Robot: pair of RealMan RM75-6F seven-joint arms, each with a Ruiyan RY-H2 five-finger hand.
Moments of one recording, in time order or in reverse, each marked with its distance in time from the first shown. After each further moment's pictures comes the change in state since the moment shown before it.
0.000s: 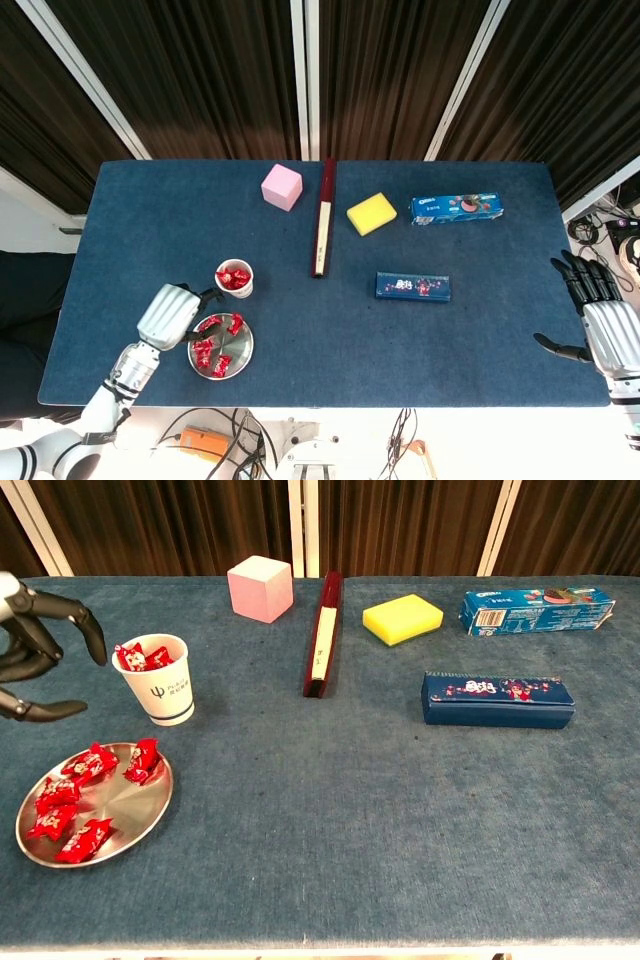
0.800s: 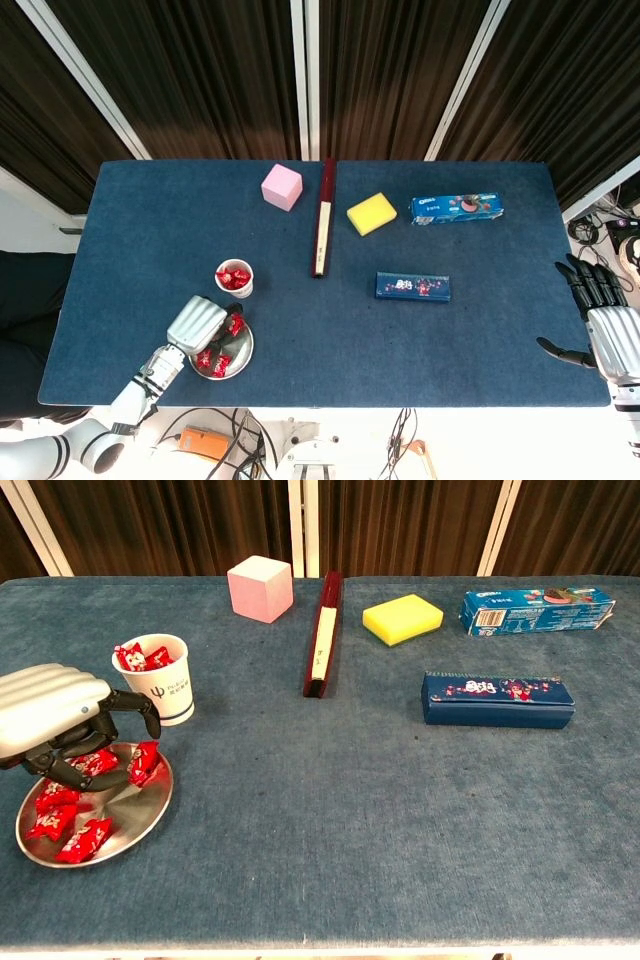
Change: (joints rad) left arm -0.031 -0.153 0.008 0.189 -0.027 -0.160 0.119; right arm -0.020 0.009 -0.007 -0.019 -0.002 0.021 -0.017
